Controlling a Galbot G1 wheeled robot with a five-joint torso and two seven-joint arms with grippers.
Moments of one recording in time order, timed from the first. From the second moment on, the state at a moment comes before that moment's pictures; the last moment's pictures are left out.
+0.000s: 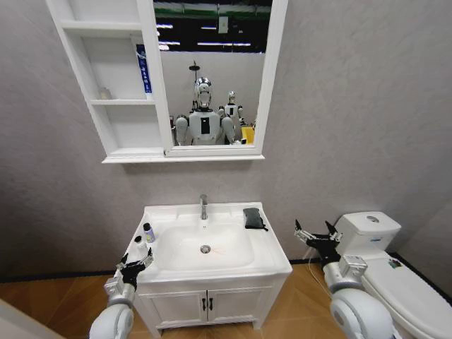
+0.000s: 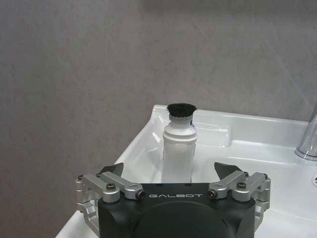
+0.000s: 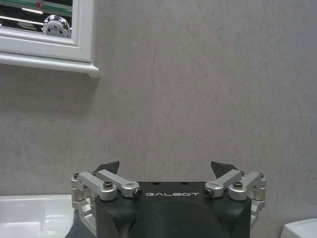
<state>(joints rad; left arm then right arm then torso) 1.42 -1.39 -0.71 -1.80 -0.33 0.14 -0.07 -1.54 1.17 0.70 2.27 0.37 -0.29 0.29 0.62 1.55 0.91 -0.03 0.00</state>
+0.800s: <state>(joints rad) 1.32 -1.40 -0.69 -1.73 -0.29 0.14 -0.09 -1.53 1.10 0.71 2.26 0.38 -0.27 0.29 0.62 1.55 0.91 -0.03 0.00</state>
